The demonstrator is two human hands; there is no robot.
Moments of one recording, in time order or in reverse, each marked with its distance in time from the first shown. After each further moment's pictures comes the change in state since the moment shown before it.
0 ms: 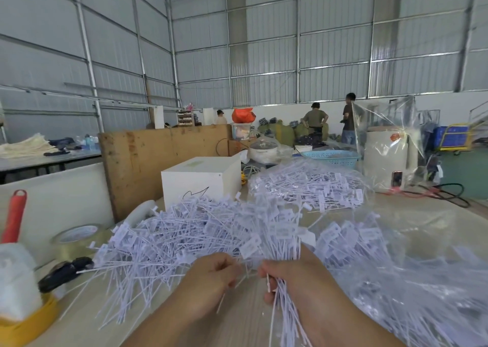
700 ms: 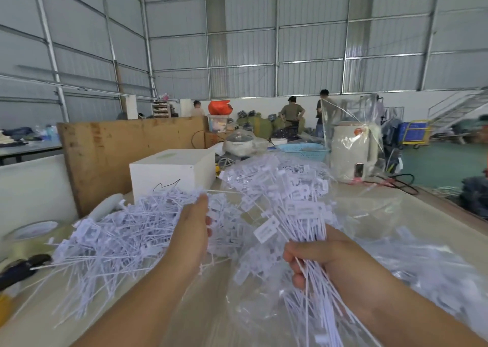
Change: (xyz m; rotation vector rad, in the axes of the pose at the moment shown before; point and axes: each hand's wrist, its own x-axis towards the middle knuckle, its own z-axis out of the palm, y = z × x) left_hand 0.026 0.066 0.029 -0.437 0.322 -0.151; right_hand -0.035 -0.041 -0.082 0.015 -0.134 0.003
